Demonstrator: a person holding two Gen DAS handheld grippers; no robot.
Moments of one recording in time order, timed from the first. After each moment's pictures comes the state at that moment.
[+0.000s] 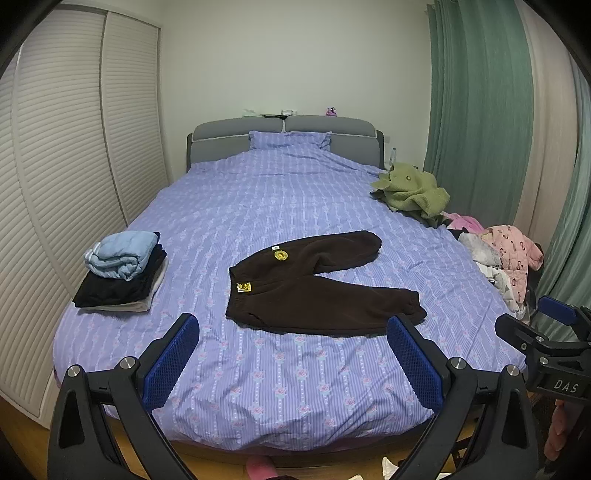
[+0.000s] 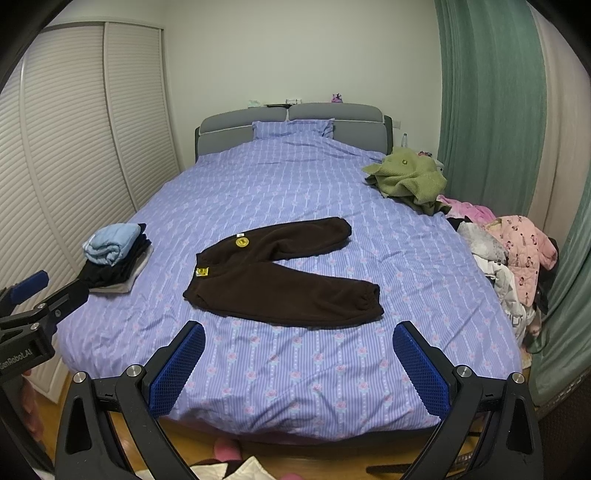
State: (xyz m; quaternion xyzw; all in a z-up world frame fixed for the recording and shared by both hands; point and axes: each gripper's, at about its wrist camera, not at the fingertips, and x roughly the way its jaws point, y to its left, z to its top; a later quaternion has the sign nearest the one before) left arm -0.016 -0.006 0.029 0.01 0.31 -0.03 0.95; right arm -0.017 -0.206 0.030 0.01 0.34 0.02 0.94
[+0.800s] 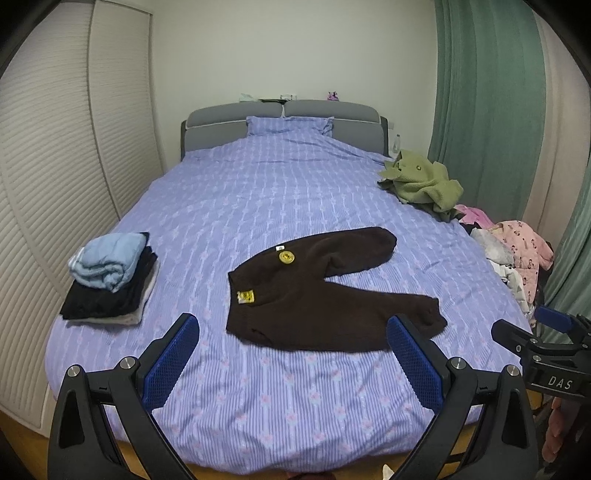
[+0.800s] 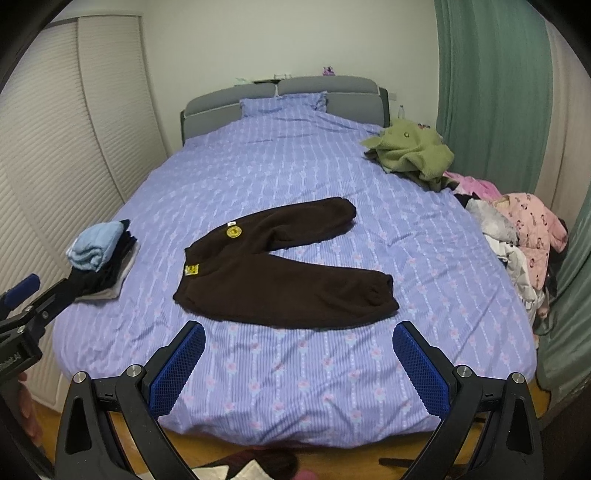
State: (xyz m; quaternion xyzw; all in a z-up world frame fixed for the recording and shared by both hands) left arm 0.103 0.014 0.007 0.01 0.34 -0.04 0.94; right arm 0.090 -0.199 -0.004 0.04 0.40 0.00 0.92
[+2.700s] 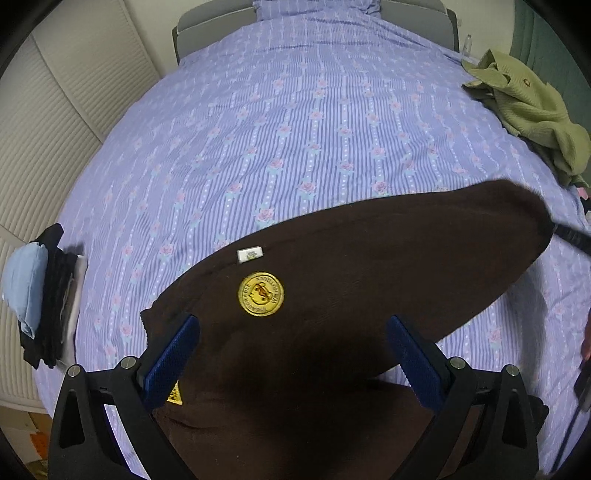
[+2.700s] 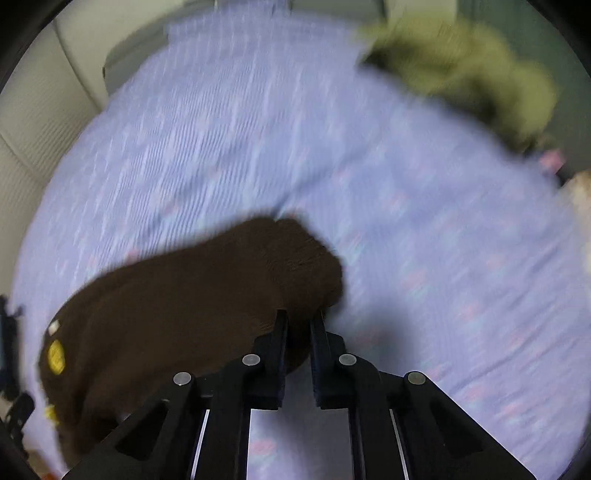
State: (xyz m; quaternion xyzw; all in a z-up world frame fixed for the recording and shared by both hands) left arm 0.519 -0.070 -0.218 0.04 0.54 0.07 0.84; right arm 0.601 -0.351 -0.236 0.05 0.49 -0.04 0.87
